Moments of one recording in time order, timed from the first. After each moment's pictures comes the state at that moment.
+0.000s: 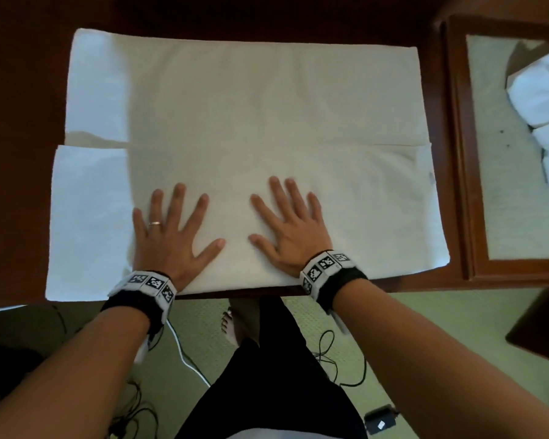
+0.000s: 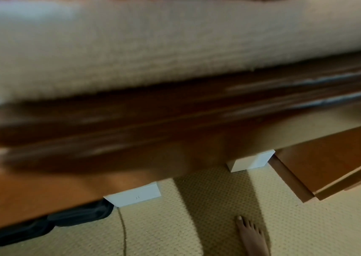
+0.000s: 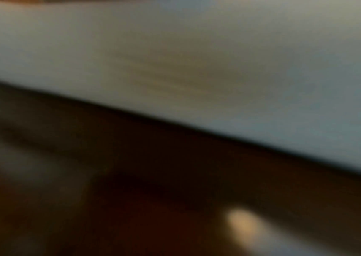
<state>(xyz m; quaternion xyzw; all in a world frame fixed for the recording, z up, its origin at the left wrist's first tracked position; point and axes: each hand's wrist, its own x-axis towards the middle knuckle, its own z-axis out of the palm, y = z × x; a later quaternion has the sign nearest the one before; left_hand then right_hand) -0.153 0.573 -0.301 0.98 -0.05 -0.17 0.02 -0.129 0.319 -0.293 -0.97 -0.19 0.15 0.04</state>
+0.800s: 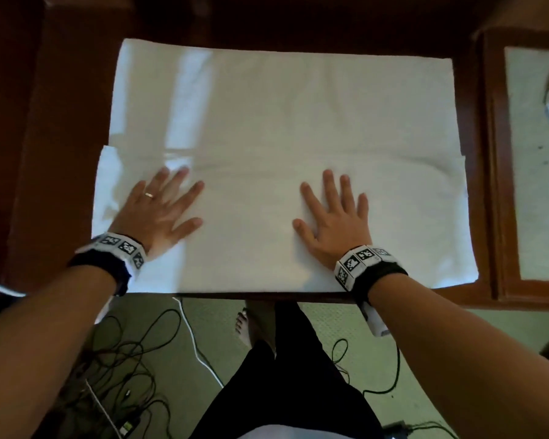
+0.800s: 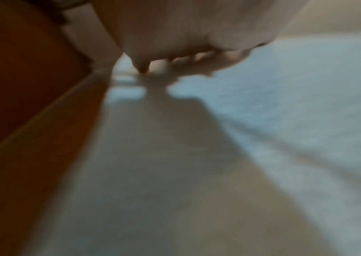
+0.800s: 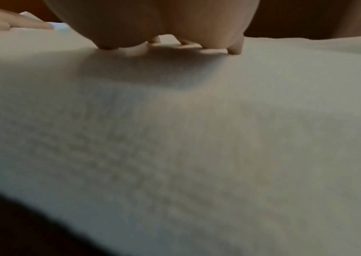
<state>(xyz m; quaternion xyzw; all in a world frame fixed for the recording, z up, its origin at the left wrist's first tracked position) -0.102 0.663 -0.284 0.96 -0.14 -0.24 -0.02 -0.106 0.300 -0.287 -0.98 -0.10 0.18 0.05</state>
